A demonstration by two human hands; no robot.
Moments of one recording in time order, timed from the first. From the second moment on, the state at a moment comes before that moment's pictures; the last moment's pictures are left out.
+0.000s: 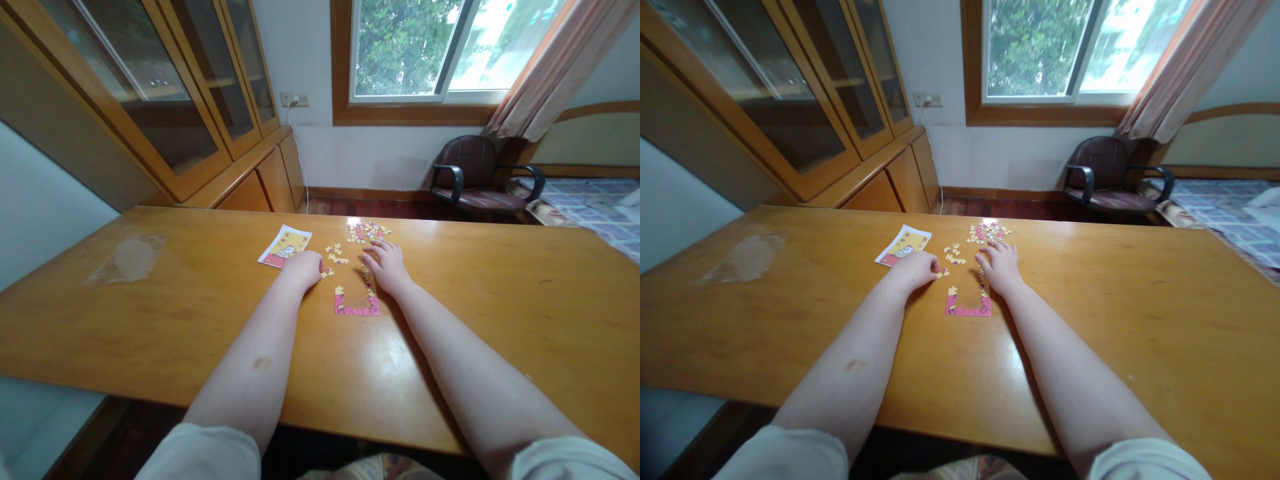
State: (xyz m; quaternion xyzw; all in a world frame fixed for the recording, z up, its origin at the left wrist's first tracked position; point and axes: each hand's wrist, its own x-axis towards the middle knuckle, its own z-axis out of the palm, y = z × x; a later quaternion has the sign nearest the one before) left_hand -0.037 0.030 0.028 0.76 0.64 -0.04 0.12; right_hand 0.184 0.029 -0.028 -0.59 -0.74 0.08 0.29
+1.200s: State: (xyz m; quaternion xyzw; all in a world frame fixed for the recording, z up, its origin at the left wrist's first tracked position) left_hand 0.011 0.043 -0.010 0.83 0.51 0.20 0.14; right_hand 0.183 0.032 -0.030 -0.65 -0.71 0.10 0.26
